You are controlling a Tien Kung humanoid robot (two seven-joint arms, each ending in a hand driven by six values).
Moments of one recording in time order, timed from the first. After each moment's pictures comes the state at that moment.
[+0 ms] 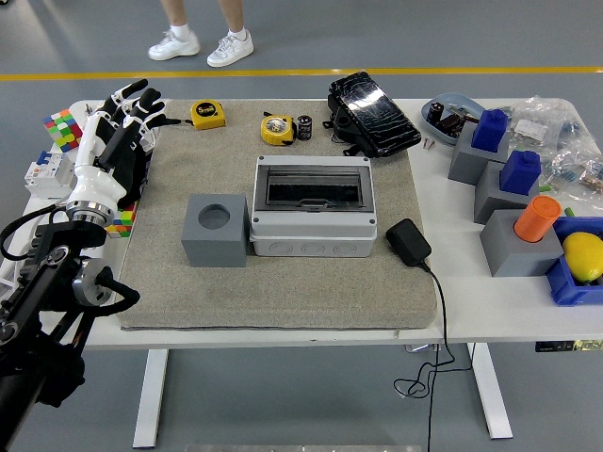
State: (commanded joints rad) left arm -0.31 0.09 -1.36 -1.27 0.91 0.17 -0.16; right arm 0.12 -0.41 0.30 0.33 0.08 -0.11 -0.03
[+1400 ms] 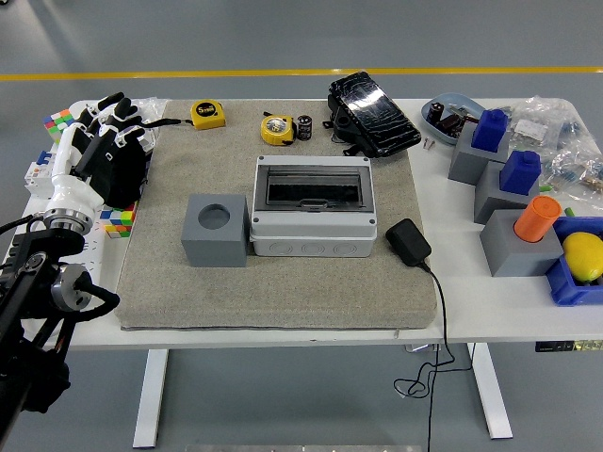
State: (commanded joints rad) left arm -0.28 0.10 -1.44 -1.25 0.93 0.14 -0.13; right arm 0.11 -0.40 0.31 0.33 0.08 -0.10 -0.03
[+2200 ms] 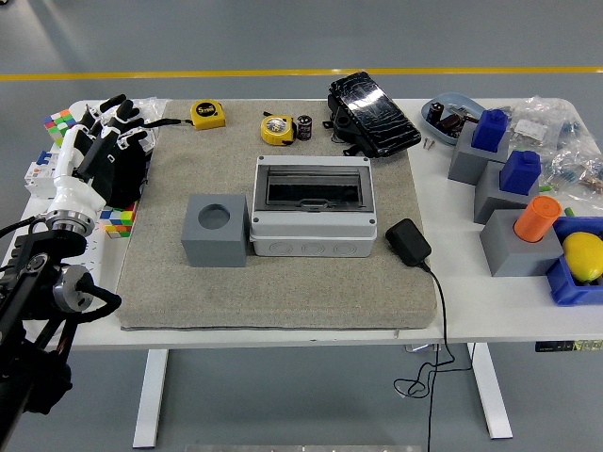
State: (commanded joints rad) left arm -0.28 0.09 -1.45 -1.26 0.93 0.14 -0.13; right arm 0.12 -0.40 0.31 0.33 0.08 -0.11 -0.03
